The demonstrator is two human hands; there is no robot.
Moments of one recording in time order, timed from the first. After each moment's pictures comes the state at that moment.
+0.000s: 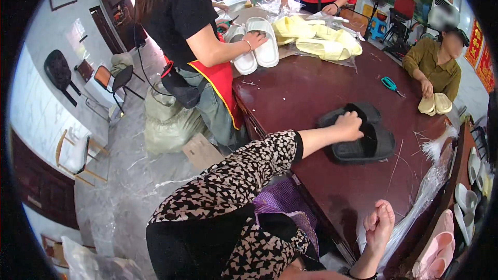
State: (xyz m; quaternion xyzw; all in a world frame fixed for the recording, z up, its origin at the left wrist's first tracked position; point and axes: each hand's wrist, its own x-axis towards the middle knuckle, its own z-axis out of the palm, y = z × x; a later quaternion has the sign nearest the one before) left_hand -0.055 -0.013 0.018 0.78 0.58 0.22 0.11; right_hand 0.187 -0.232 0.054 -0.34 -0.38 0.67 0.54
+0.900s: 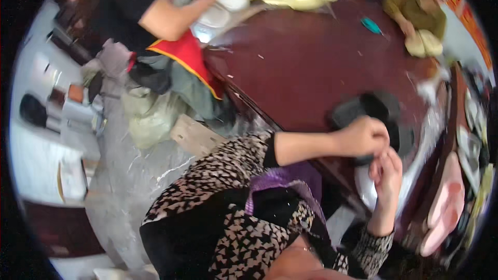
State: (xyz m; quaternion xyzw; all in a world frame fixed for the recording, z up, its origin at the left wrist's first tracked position) left_hand -0.006 -0.164 0.075 0.69 0.26 0.45 0.50; right_hand 0.153 -0.230 0.082 -0.49 -0.43 0.60 0.46
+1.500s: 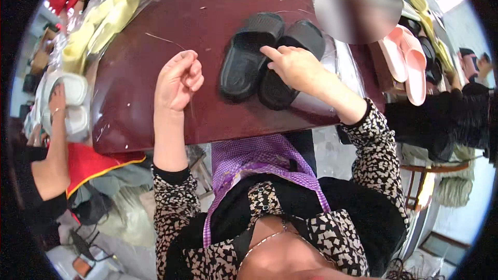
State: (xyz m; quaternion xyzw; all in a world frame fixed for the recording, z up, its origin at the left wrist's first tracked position) left_hand -0.116 -0.070 0.058 0.32 0.20 0.38 0.84; right_hand 0.150 -0.175 0.076 -0.59 -0.80 -0.05 0.11
